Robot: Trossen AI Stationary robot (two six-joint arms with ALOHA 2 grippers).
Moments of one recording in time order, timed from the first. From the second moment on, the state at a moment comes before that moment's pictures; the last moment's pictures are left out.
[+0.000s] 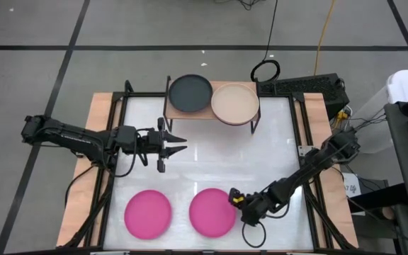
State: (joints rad) left arm -0.12 1.03 0.65 0.37 -0.16 0.08; right arm 0.62 1.70 0.89 -0.22 0.26 -0.67
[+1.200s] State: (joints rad) left arm -0.12 1.03 0.65 0.36 -0.16 0.07; right arm 0.58 1.71 0.89 -0.15 0.47 -0.80
